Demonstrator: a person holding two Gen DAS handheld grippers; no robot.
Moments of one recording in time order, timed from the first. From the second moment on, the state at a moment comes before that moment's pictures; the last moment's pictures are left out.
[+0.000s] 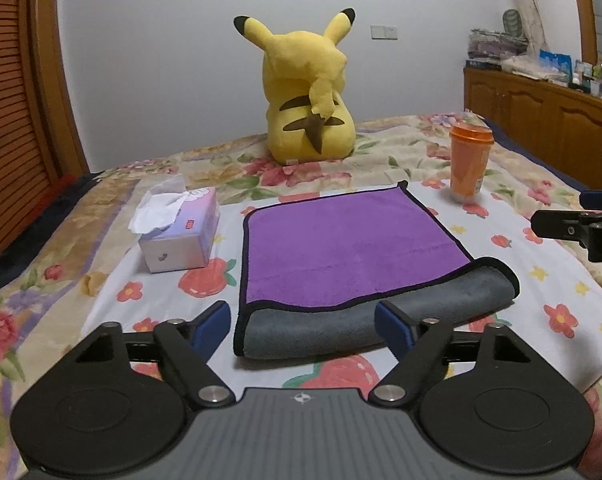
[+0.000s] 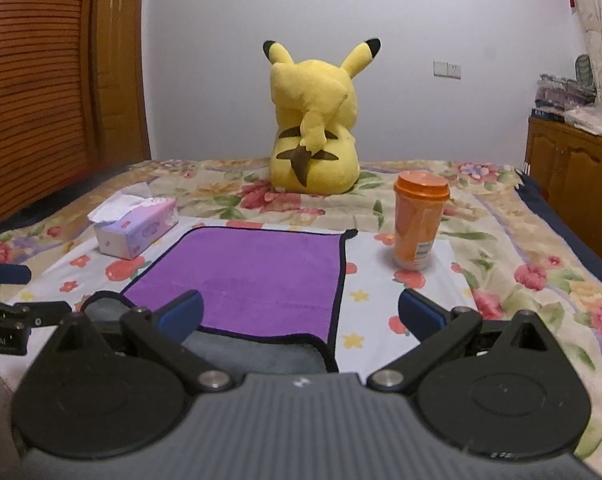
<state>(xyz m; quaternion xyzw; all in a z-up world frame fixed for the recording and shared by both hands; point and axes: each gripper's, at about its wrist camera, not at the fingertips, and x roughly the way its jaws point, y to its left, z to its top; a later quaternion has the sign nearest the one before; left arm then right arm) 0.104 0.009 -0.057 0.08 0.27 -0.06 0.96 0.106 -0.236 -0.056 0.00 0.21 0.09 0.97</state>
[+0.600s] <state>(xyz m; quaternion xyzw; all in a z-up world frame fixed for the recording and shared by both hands) 0.159 0.027 -0.085 0.10 0.31 -0.06 0.95 0.151 -0.236 -0.073 0.00 0.26 0.13 0.96</state>
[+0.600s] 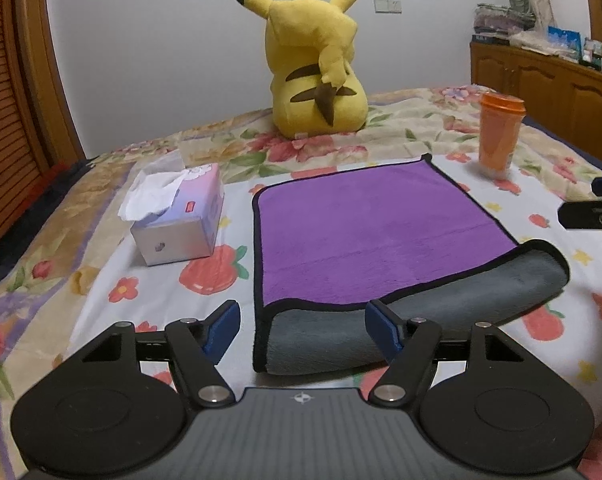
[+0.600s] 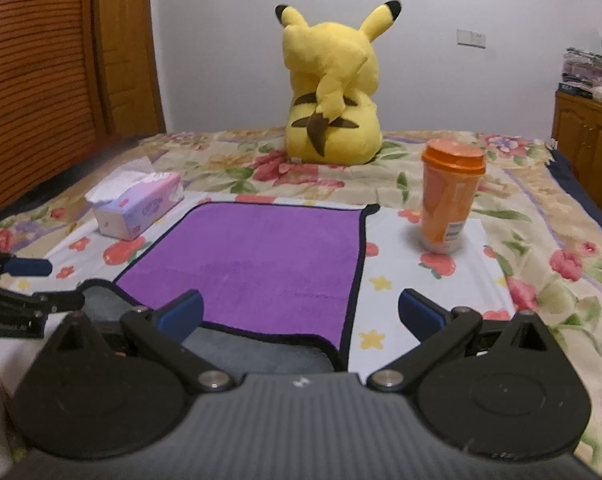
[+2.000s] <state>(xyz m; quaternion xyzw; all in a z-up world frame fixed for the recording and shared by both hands) 0.211 0.054 -0.118 0.03 0.41 -0.10 0.91 0.202 -0.247 -0.120 0.03 0.42 0.16 0.90</state>
